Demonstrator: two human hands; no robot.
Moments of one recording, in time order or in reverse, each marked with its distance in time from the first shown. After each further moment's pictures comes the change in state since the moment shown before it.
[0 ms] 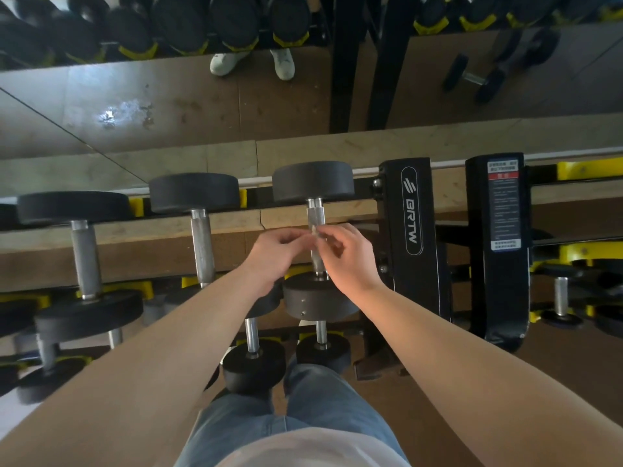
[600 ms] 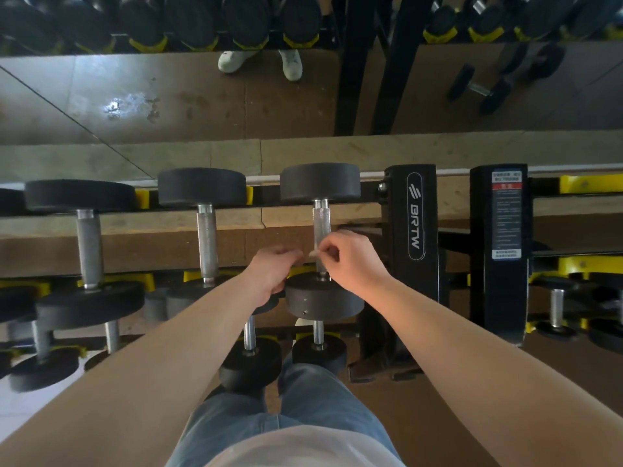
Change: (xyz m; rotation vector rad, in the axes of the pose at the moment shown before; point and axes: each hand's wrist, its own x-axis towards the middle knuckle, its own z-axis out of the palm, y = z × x) left_hand 0.003 -0.026 -0.003 -0.096 0.051 -0.287; right_hand 0.014 0.004 -0.009 -0.367 -0.241 -0.134
